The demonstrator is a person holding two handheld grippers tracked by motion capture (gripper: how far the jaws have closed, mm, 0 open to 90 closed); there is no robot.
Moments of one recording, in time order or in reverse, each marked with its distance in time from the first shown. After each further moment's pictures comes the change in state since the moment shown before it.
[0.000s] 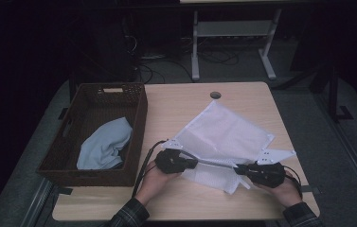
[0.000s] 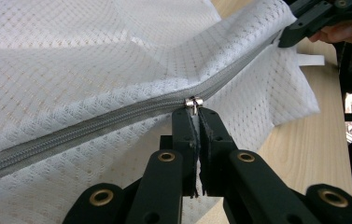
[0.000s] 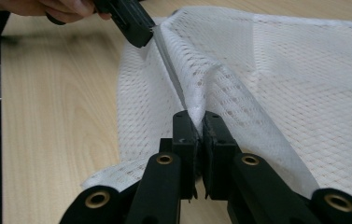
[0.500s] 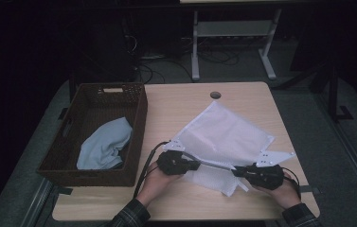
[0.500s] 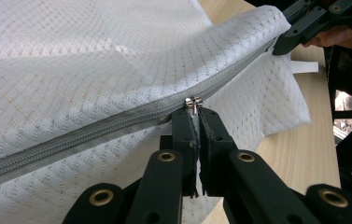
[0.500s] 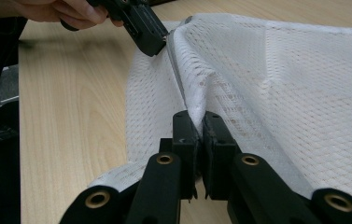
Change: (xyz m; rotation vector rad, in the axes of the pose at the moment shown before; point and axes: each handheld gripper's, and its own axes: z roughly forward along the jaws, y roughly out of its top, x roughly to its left) left arm -0.007 0.002 0.003 -0.005 -0.027 0.018; right arm 0.007 0.002 0.001 -0.014 0.031 -0.015
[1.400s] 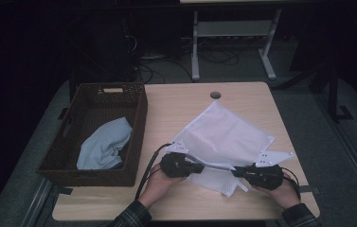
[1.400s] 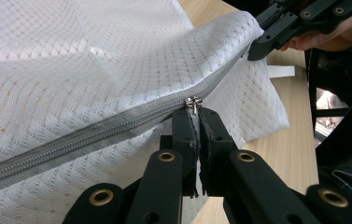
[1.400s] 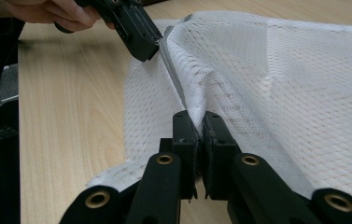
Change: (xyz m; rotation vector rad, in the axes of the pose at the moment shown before) left arm -0.010 0.002 0.005 -0.007 -0.052 0.008; right arm 0.000 0.000 0.002 0.006 0.003 0.003
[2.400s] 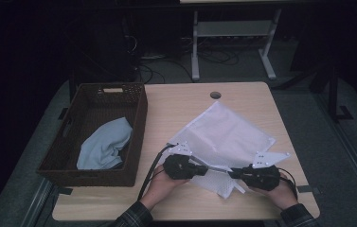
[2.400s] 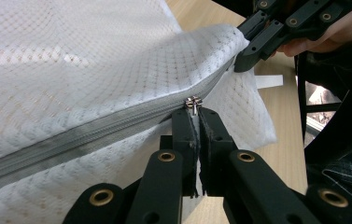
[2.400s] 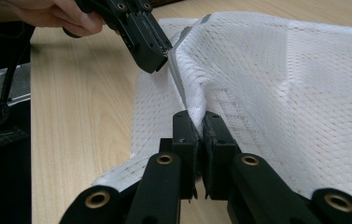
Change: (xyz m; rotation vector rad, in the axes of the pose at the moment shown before) left arm -0.009 0.003 0.006 0.006 -0.026 0.022; right arm 0.005 0.002 0.006 0.002 0.031 -0.007
